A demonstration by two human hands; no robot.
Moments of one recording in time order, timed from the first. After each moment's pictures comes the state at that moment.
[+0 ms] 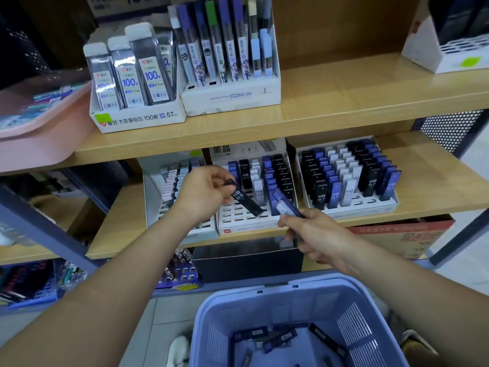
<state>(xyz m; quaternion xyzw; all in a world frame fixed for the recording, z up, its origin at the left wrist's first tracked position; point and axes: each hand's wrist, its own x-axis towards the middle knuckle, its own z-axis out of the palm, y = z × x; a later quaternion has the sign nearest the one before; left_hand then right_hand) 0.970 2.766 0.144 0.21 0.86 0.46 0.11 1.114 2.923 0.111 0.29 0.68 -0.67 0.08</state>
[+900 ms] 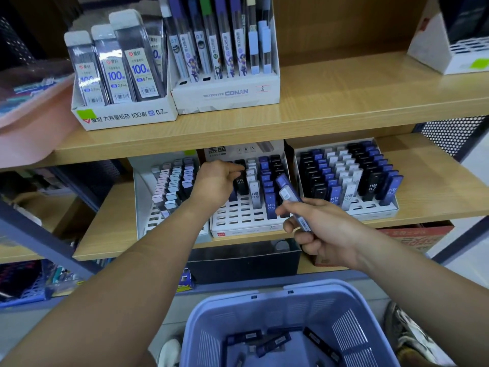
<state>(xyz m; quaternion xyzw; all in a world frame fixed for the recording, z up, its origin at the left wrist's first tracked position) 0.920 2.810 0.105 0.30 0.91 0.28 -0.03 1.106 2.943 0.127 0.28 0.60 -0.74 0.09</state>
